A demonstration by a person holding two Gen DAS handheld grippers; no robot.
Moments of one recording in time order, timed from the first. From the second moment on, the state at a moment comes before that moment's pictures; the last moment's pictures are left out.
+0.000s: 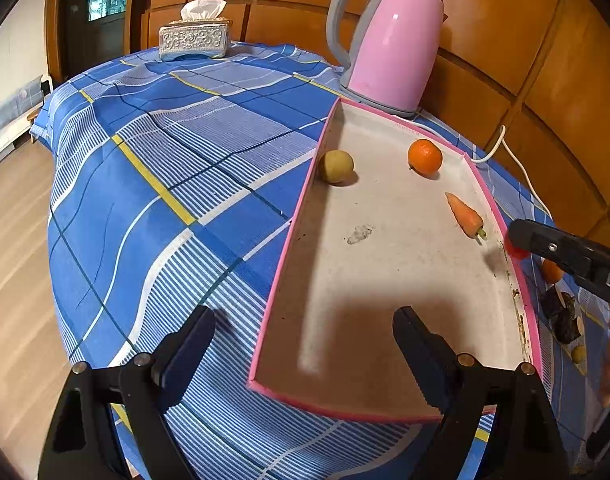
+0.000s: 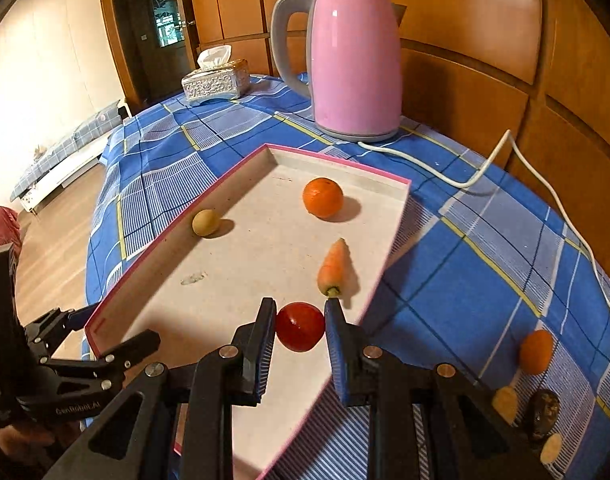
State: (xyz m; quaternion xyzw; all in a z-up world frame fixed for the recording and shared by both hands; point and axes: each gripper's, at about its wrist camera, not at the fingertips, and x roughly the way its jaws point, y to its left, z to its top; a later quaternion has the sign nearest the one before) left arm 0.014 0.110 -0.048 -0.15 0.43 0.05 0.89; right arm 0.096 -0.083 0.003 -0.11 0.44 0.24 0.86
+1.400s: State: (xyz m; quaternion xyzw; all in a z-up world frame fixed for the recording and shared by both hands) left arm 0.009 0.104 -0.042 -0.14 0.42 0.04 0.89; right arm 0.044 -0.202 -0.001 -0.01 0.44 0.06 0.90
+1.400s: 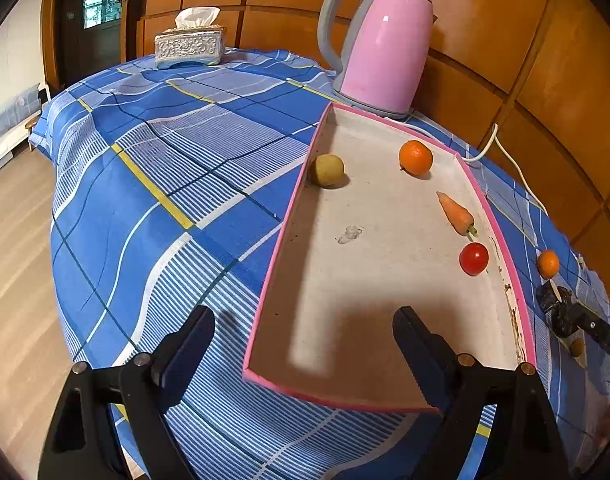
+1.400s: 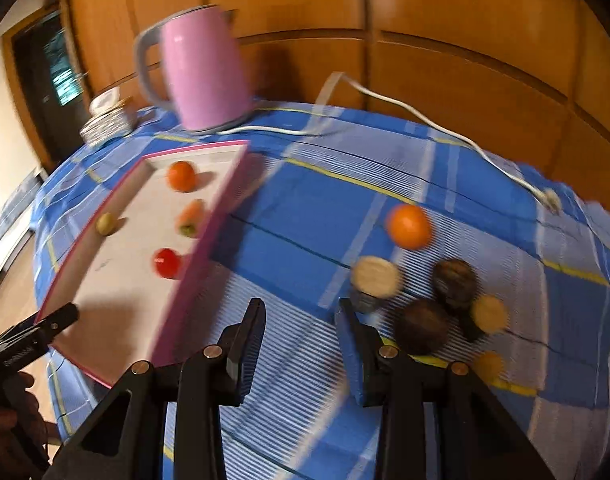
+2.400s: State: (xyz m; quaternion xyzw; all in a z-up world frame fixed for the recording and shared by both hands) left arm 0.009 0.094 -0.039 -0.12 0.42 0.04 0.90; right arm -0.020 -0.396 -0.033 0.10 0.40 -0.32 0.85
